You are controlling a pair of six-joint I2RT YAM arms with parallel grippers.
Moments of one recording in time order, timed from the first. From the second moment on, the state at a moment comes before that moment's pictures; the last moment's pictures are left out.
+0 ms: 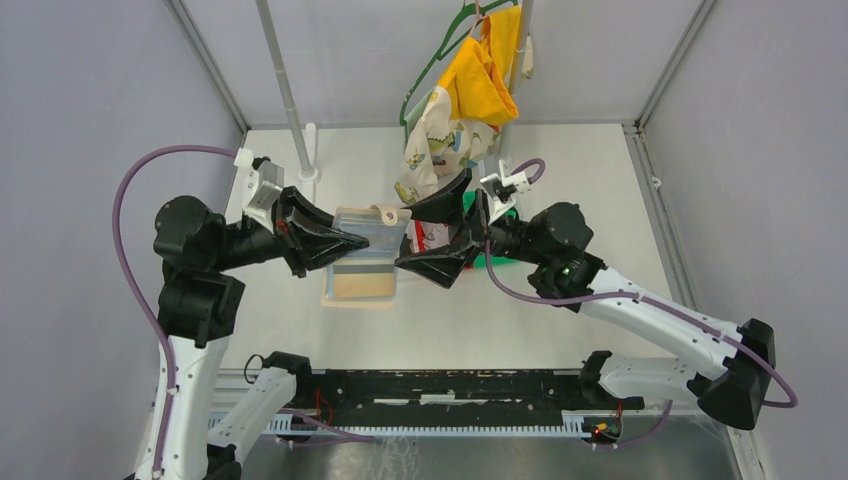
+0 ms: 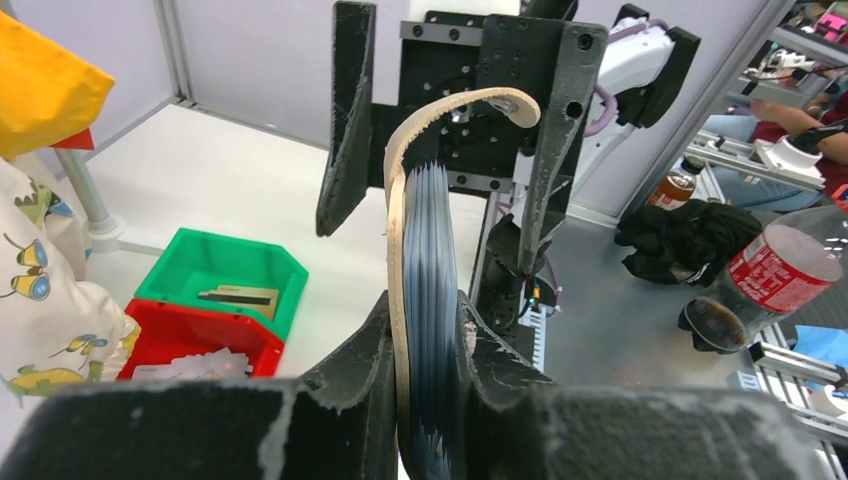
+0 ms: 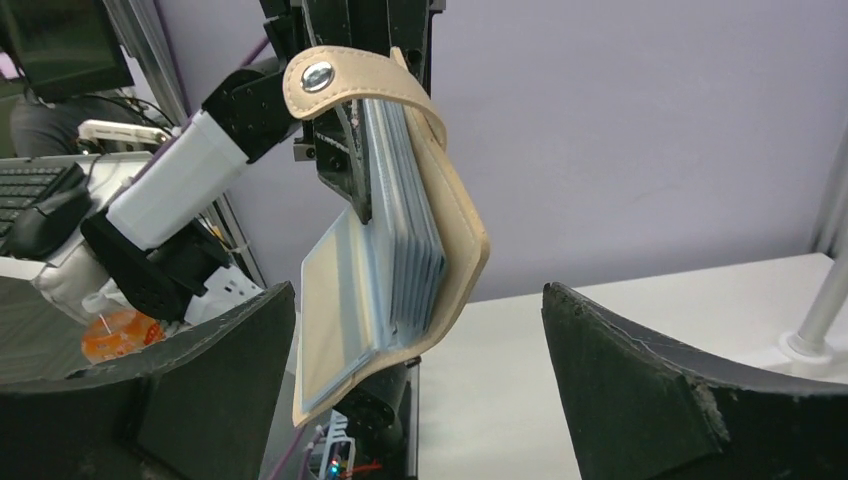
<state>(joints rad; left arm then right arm) -0.19 0.77 1.24 -0.34 1.14 -0.30 0.94 1.12 1.01 0.51 -0.52 0.37</state>
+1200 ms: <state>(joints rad) -0.18 1.00 1.45 -1.11 1.22 0.37 0.88 1.43 1.53 -0.24 -0.82 0.16</state>
